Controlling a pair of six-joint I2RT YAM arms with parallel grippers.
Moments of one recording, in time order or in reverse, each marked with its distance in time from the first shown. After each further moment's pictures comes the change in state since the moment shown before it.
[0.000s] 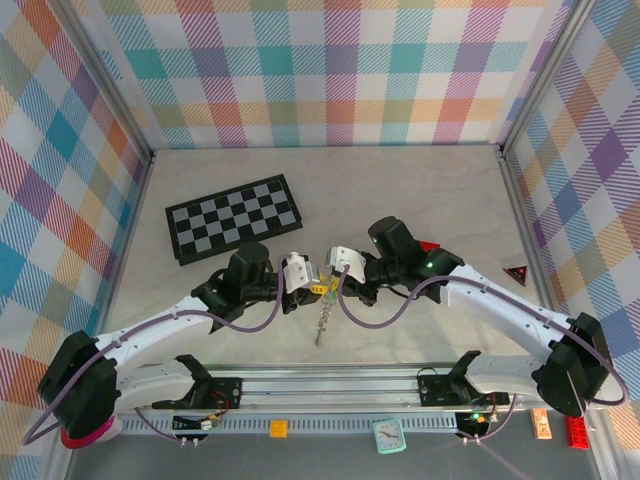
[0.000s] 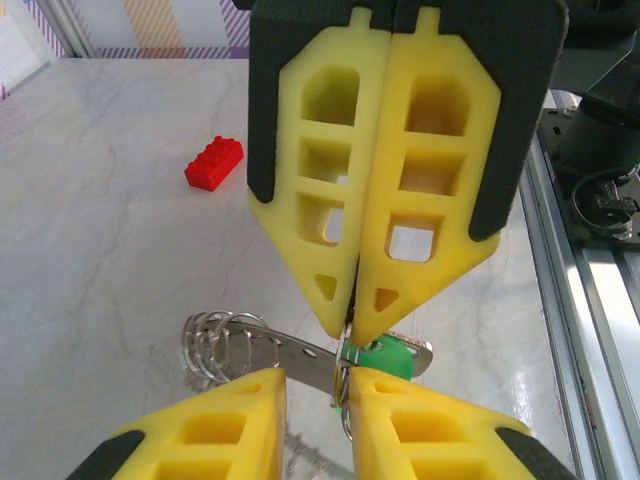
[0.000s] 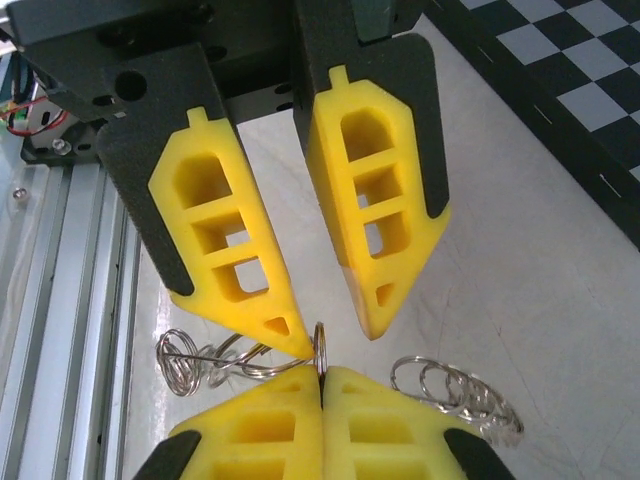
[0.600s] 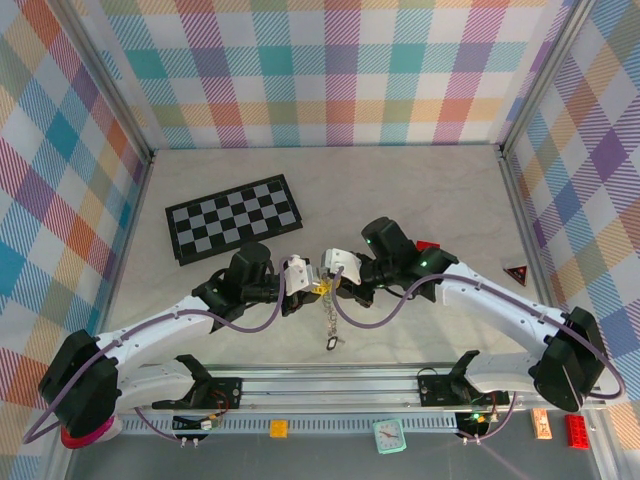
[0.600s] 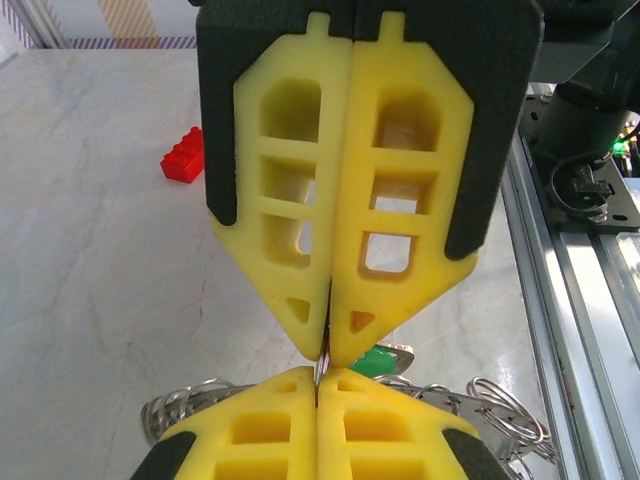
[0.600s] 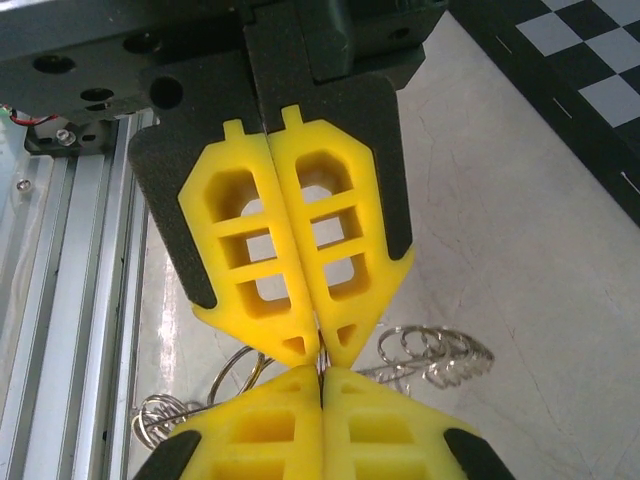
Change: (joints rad) left arm 0.000 0.007 0.000 -0.026 0.036 0.023; right arm 0.023 0.021 0.006 0.005 0.009 0.011
